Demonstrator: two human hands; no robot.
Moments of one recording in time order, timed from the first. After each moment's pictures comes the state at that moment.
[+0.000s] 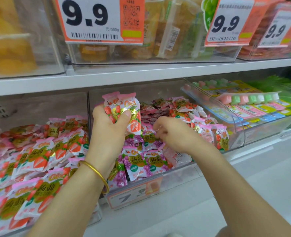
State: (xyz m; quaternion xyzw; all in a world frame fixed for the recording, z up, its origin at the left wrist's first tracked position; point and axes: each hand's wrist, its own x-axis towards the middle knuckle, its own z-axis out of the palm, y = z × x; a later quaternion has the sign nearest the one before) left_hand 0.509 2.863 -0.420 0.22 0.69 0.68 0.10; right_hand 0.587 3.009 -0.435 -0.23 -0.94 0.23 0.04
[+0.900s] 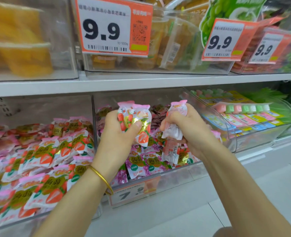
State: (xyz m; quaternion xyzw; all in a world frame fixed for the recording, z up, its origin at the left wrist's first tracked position) left_hand 0.520 2.854 -0.424 0.29 0.70 0.64 0.11; right_hand 0.614 2.990 -0.396 -0.24 -0.74 0.59 0.23
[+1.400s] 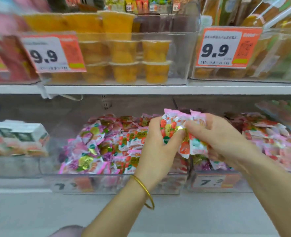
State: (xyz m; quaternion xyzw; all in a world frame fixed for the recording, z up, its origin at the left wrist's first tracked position) left_hand 0.535 2.730 -0.406 0.29 0.69 0.66 0.02; right_hand 0.584 2.868 -0.377 -0.09 -0.81 0.57 0.12
